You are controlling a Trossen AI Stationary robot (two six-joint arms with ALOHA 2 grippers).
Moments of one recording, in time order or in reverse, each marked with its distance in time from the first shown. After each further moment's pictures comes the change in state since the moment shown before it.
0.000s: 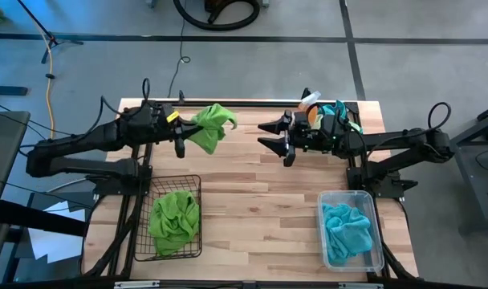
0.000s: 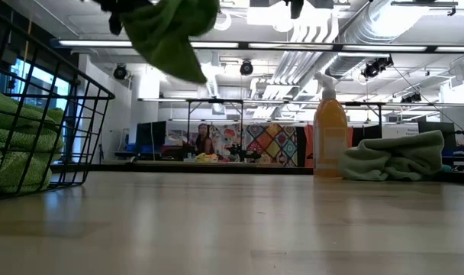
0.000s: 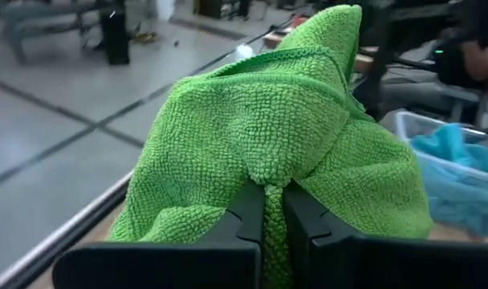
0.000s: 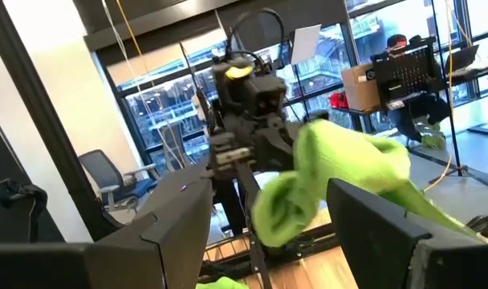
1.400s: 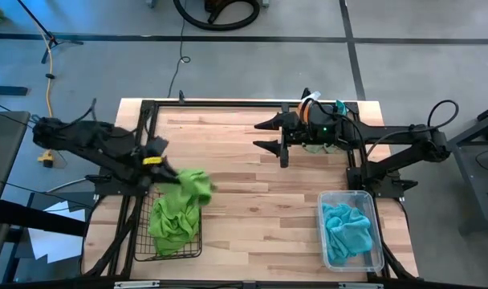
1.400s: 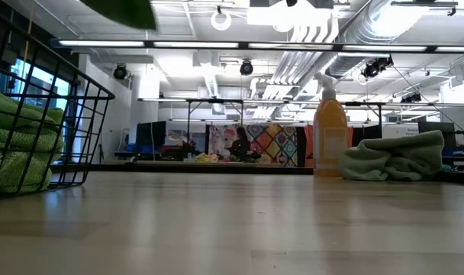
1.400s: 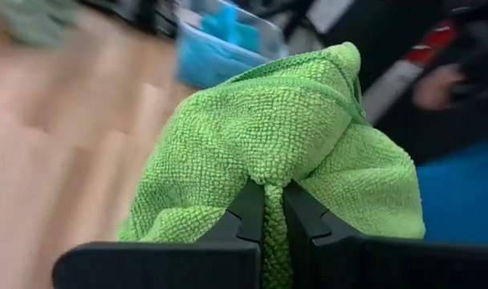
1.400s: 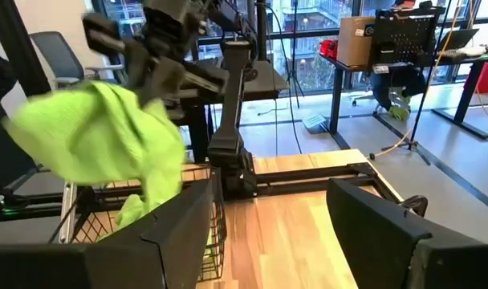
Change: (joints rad) left arm -0.530 0.047 0.317 -0.480 0.155 -0.345; right arm -0.001 0.044 0.266 -0.496 -0.017 -0.263
